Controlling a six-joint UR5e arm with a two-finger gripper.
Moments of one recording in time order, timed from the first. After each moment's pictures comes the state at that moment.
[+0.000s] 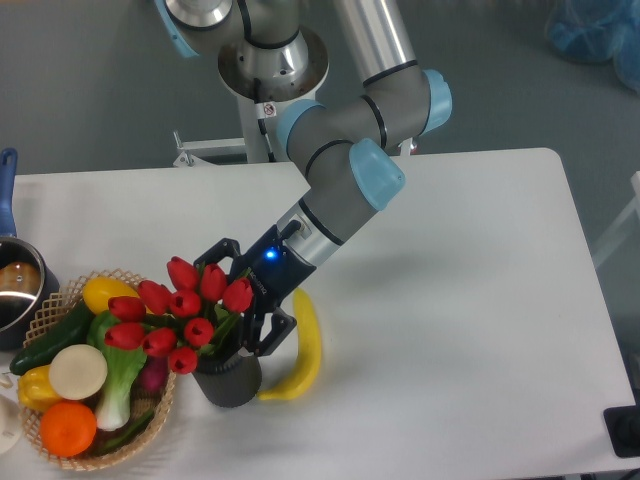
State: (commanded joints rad) arm 2.44 -1.93 -1.79 -0.75 0.54 1.23
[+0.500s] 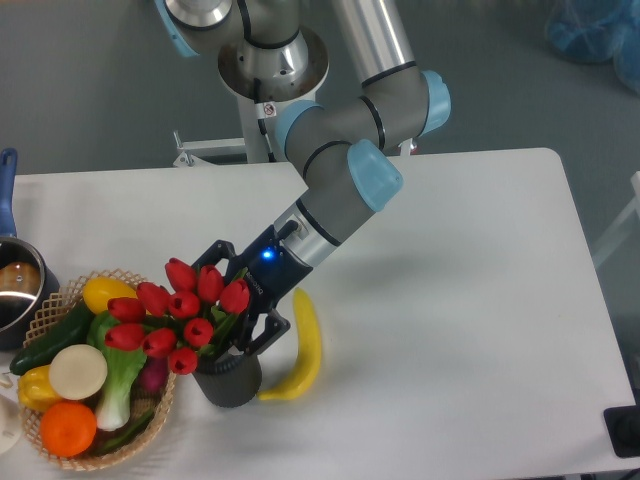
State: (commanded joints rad) arm 2.44 -1.93 -1.78 -0.75 0.54 1.23
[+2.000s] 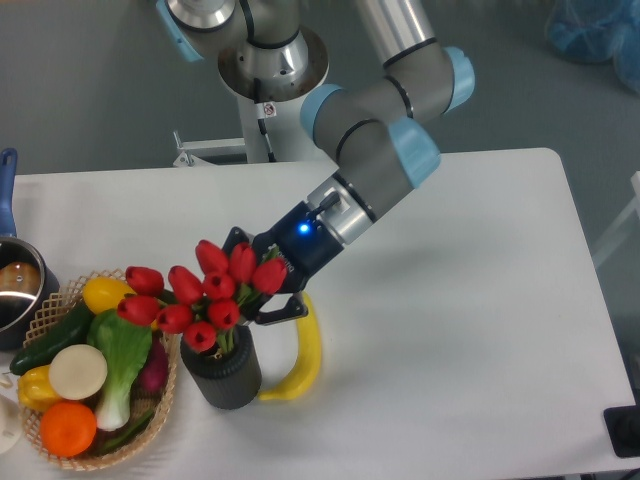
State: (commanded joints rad) arm 2.58 -1.87 -1.77 -0.75 0.27 1.15
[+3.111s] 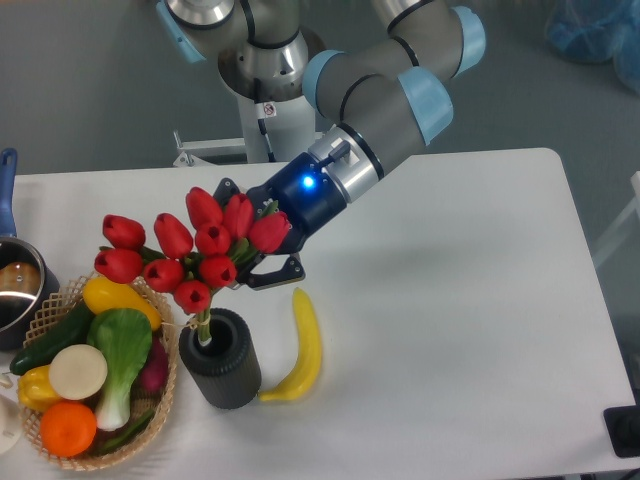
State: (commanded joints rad) arm 2.53 -1.82 -1.73 -0.75 0.23 0.95
